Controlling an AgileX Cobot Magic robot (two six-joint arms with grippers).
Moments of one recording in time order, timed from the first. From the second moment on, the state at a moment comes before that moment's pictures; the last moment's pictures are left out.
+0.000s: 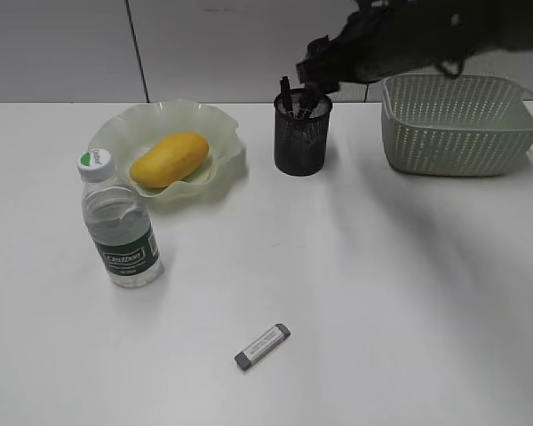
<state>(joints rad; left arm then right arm) -0.30 -0.01 -0.54 0.15 1.06 -0.18 0.45 1.88 -1.36 0.01 0.16 -0.04</state>
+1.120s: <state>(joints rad) -0.30 0.58 -0.69 -0.11 0.94 0.08 0.45 0.07 -0.51 -0.05 1.05 0.07</state>
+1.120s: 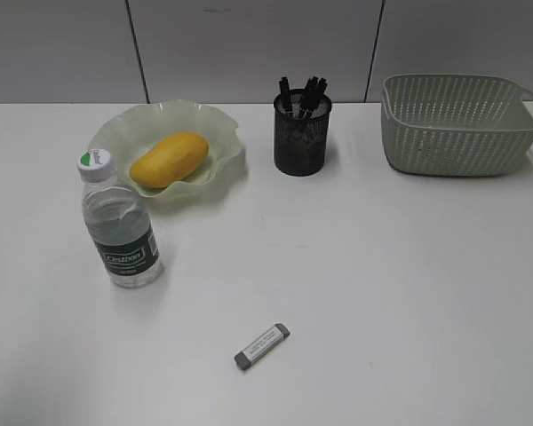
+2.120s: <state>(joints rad) -0.94 1.89 -1.19 0.01 0.65 -0.12 0.45 -0.01 -0.51 -0.06 1.04 0.07</state>
